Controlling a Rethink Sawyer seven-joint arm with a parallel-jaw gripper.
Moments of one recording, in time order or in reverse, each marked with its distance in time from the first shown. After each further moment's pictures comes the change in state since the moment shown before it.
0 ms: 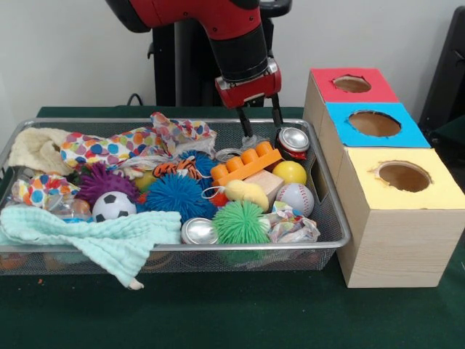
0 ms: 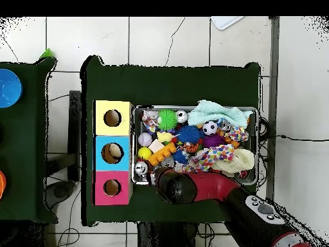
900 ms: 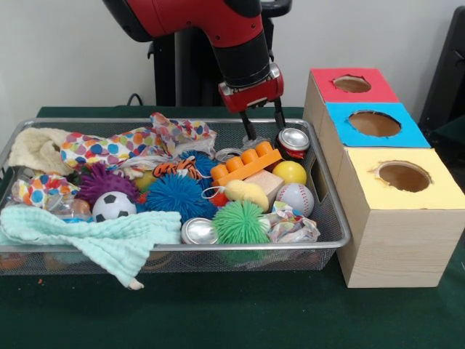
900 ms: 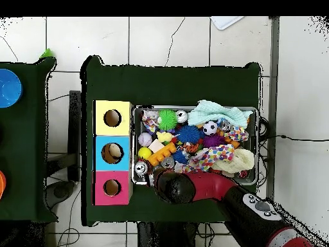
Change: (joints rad) arm 0.000 0.038 0.000 -0.010 -0.015 0.000 0.000
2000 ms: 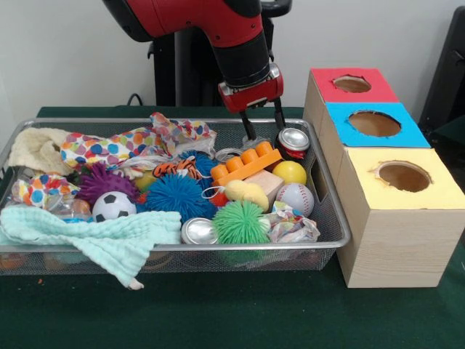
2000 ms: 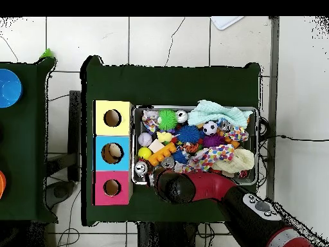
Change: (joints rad) arm 0.000 0.000 0.000 0.000 0.000 0.000 0.000
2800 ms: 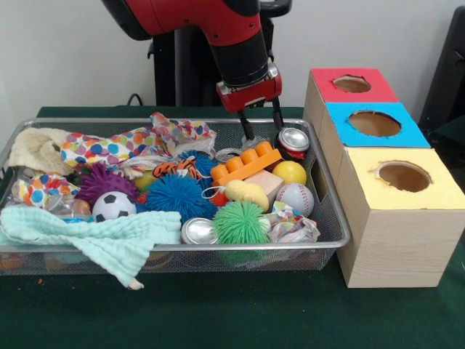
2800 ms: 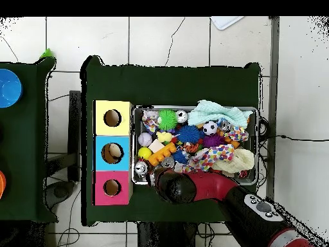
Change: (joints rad) arm -0.003 -0.009 0.000 0.000 0.000 0.000 0.000
